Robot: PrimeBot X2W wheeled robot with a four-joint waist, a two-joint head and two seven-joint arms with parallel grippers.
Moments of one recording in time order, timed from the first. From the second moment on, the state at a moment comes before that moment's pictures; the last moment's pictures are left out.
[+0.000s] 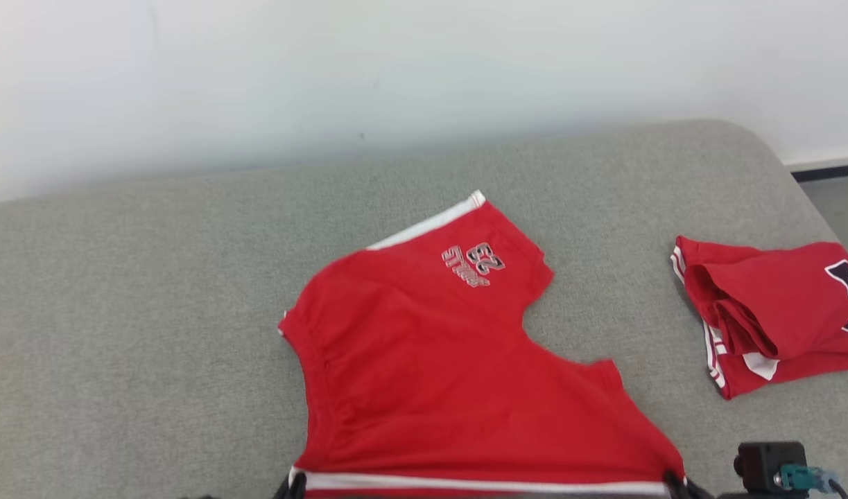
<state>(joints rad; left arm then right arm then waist) 0.04 0.20 -0.33 0.21 -0.65 -0.01 -0.09 0.18 -0.05 -0.06 -0.13 0.22 0.13 0.56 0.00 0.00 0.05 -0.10</state>
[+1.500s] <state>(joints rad) -0.50 0.06 -0.39 0.38 -0.63 0.18 -0.02 -0.82 -0.32 0.28 0.63 0.21 0.13 0.50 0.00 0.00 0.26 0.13</state>
